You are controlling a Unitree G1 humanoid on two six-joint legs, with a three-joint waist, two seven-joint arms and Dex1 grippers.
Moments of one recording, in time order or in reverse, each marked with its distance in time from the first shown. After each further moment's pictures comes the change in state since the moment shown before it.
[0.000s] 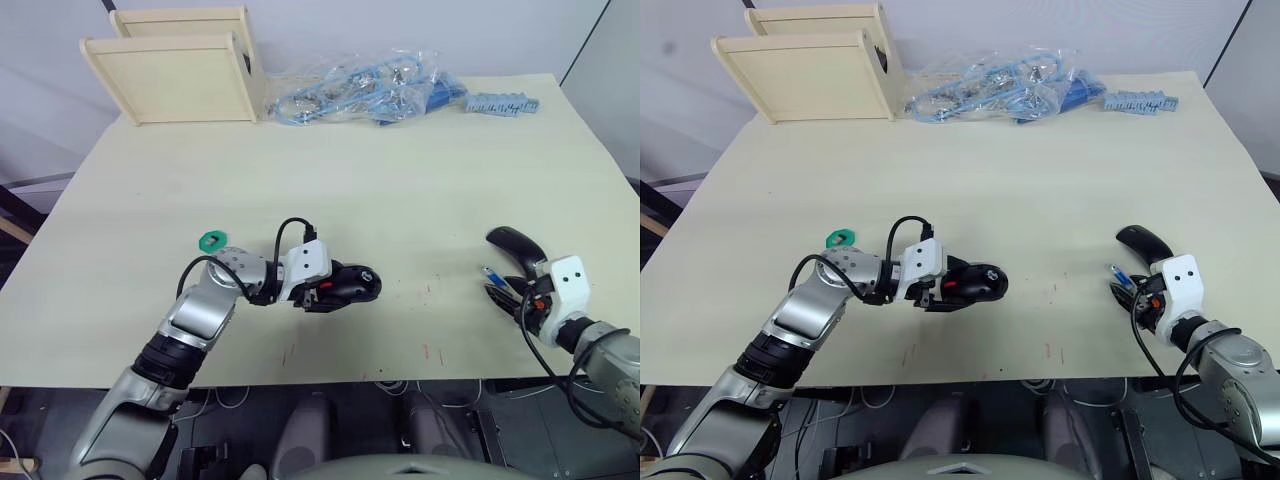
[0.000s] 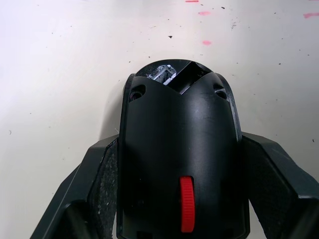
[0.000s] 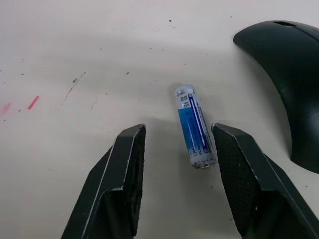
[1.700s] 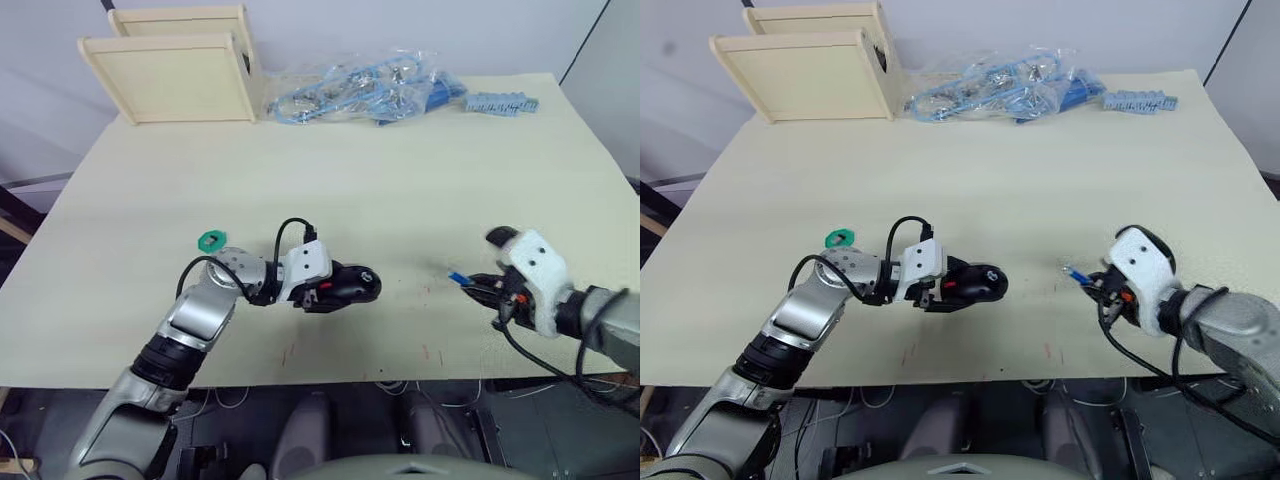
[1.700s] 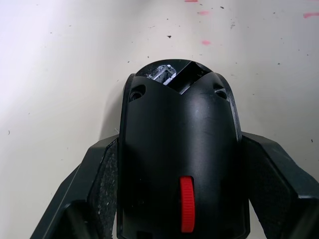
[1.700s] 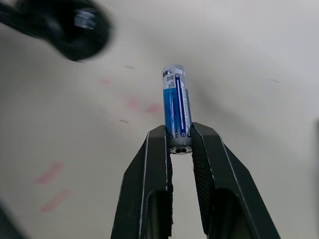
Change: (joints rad) left arm -0.004 0.004 -0.002 -0.012 0.012 0.005 -0.003; right arm -0.466 -0.246 0.096 -0.388 0.277 0.688 0.064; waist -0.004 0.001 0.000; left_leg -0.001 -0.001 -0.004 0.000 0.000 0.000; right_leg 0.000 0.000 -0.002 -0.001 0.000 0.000
